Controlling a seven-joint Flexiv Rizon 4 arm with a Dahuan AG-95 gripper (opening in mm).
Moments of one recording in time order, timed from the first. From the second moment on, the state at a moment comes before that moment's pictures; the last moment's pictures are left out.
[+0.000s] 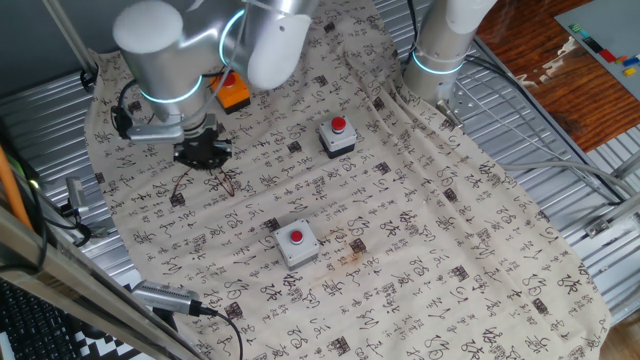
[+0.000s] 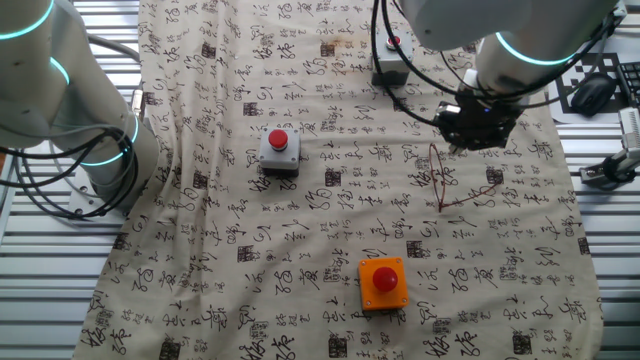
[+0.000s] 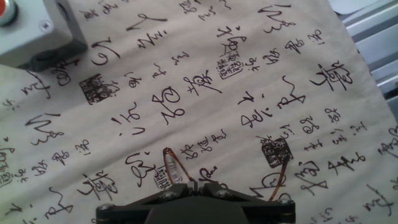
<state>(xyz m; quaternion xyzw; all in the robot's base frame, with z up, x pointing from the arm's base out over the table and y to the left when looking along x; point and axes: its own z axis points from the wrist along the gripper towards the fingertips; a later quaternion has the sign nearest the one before) 0.599 0.007 0.088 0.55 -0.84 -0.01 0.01</state>
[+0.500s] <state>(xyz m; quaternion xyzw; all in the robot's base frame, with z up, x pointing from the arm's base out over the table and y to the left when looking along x) 0.601 0.006 0.086 0.52 -0.85 0.00 0.00</state>
